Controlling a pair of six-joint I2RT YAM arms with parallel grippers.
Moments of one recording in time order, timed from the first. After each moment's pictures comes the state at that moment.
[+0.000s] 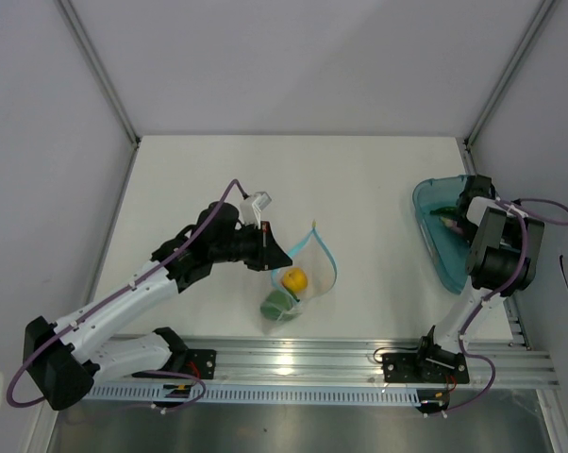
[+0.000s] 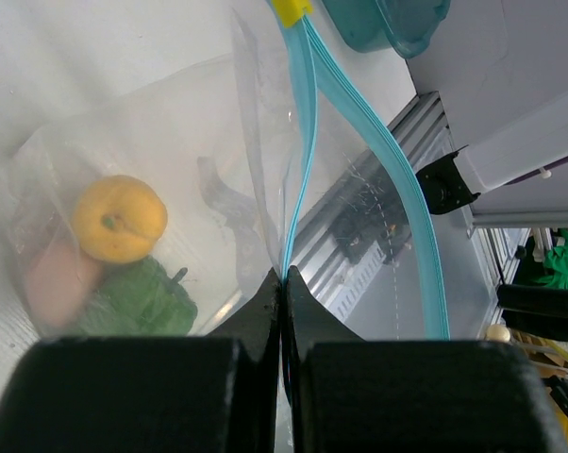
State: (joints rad) left arm -0.73 1.06 0.88 -0.34 0.40 -0.65; right arm -0.33 1.90 1.18 -0.38 0.66 0.99
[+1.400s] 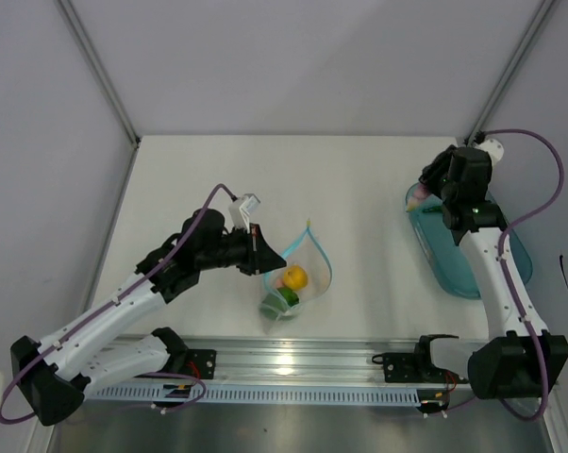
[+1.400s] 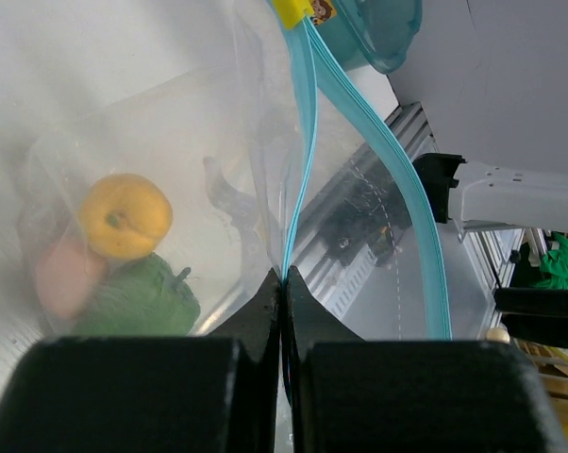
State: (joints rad) left arm -0.73 0.93 0.84 -0.35 0.38 -0.66; right arm 0.02 1.21 1.15 -0.36 0.28 0.57
